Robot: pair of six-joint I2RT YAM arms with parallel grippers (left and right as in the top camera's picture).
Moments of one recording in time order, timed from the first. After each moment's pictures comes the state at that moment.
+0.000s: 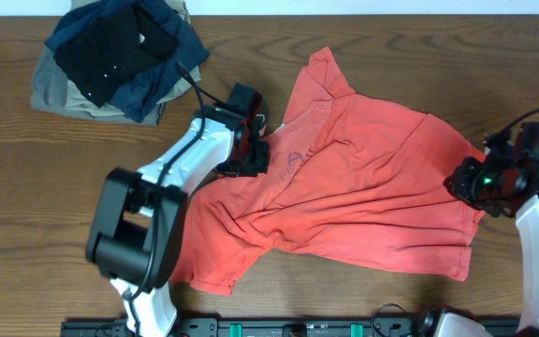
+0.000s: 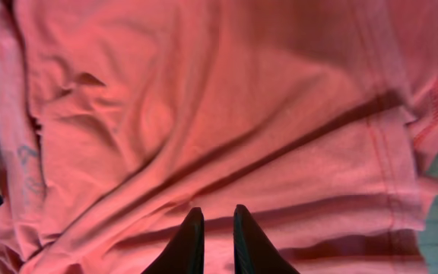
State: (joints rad) left arm -0.39 1.94 1.28 -0.77 0.22 -0.29; right arm -0.33 1.30 0.96 -0.93 -0.32 0.23
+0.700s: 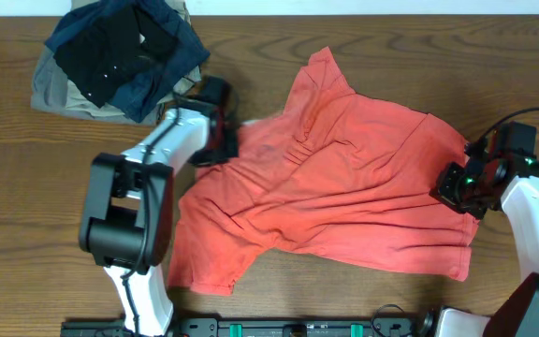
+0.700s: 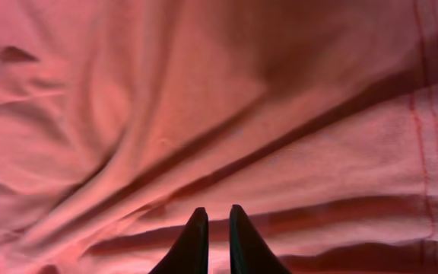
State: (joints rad) left arm -0.21 2.01 1.31 -0.76 0.01 -0.41; right arm -0.29 1.46 0.92 -0.88 -0.29 0.27
